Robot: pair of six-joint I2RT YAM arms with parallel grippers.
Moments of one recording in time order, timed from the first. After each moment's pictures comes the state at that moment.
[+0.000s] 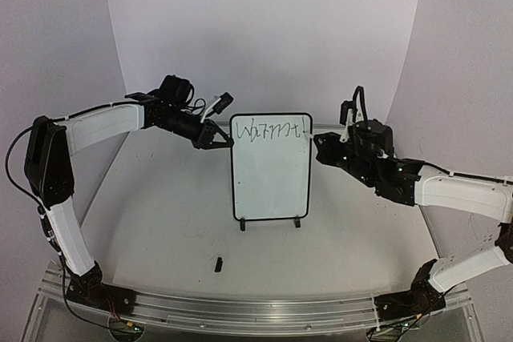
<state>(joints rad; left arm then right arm) -0.53 1.81 1.55 -0.51 0.76 0.21 0.78 1.30 0.88 0.16 0.35 0.55</state>
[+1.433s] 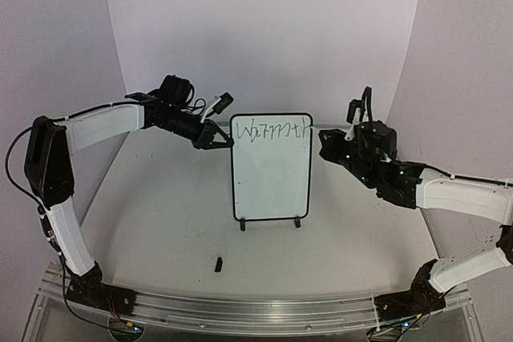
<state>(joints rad) -0.53 1.81 1.55 -0.51 0.76 0.21 0.78 1.28 0.85 0.23 0.42 0.59</state>
